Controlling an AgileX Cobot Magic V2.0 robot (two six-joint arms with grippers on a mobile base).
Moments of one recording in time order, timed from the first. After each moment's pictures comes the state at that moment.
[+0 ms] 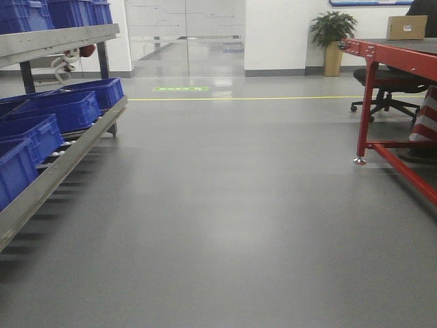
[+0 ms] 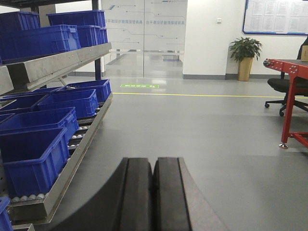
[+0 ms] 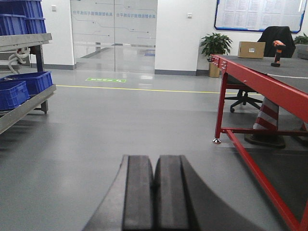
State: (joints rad) left arm 0.02 0.00 0.00 -0.01 0.02 0.03; right arm -0.11 0.00 0.00 0.13 0.04 -0.10
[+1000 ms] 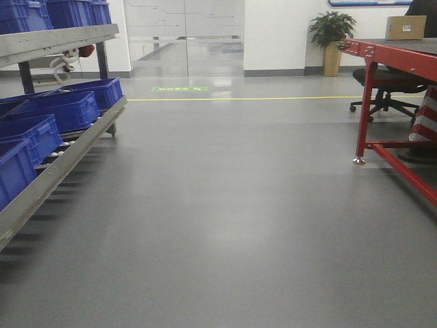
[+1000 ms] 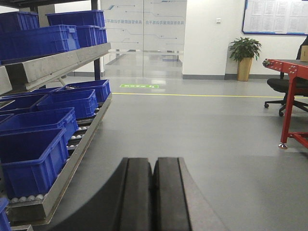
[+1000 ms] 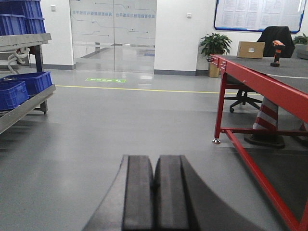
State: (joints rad) left arm 0.02 0.00 0.00 -0.01 0.02 0.03; right arm -0.11 0.00 0.00 0.13 0.04 -0.10
